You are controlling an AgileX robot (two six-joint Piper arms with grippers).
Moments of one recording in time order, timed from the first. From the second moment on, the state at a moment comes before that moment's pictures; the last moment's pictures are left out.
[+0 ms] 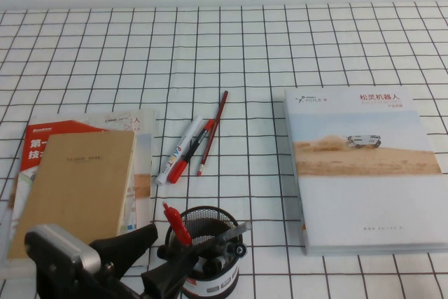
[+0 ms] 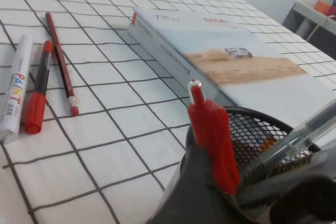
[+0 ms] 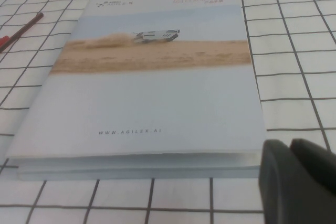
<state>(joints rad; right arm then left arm) 0.12 -0.02 0.03 0.14 0.38 0.03 -0.86 1.25 -0.02 -0.06 -0.94 -0.27</state>
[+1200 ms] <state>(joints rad) 0.12 -0.02 0.03 0.14 0.38 0.03 -0.86 1.35 -0.04 -0.06 -1.07 -0.28</state>
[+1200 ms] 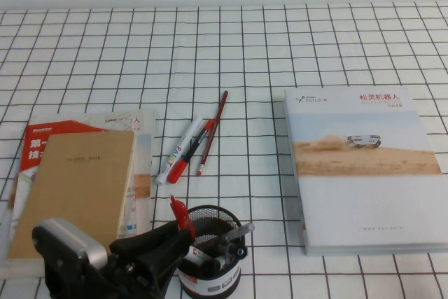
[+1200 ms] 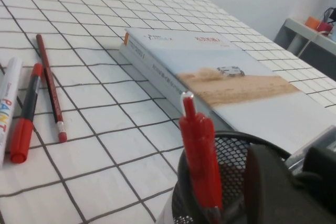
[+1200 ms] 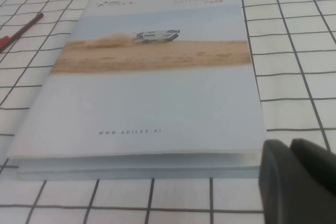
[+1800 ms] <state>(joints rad) 0.12 -0.02 0.03 0.14 0.38 0.03 -0.86 1.31 -0.04 -0.04 -1.11 -0.32</state>
